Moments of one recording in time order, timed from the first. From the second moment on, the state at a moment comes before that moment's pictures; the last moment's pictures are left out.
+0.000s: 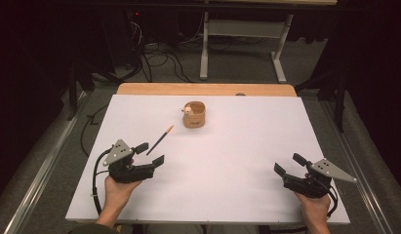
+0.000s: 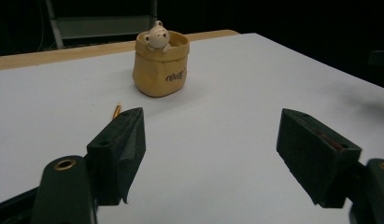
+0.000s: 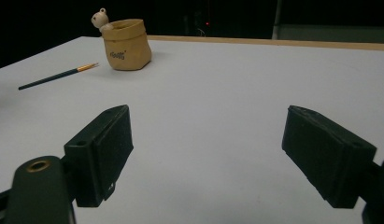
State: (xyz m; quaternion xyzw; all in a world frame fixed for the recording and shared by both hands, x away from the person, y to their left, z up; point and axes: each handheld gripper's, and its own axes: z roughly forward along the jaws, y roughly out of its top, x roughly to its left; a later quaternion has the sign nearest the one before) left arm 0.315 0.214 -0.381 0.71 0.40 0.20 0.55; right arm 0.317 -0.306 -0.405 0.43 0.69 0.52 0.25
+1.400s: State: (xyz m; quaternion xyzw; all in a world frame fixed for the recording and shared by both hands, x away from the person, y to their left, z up) left arm 0.350 0.188 -0.373 0.71 0.40 0.19 0.54; right arm 0.317 -0.307 -0.405 0.43 0.69 0.52 0.25
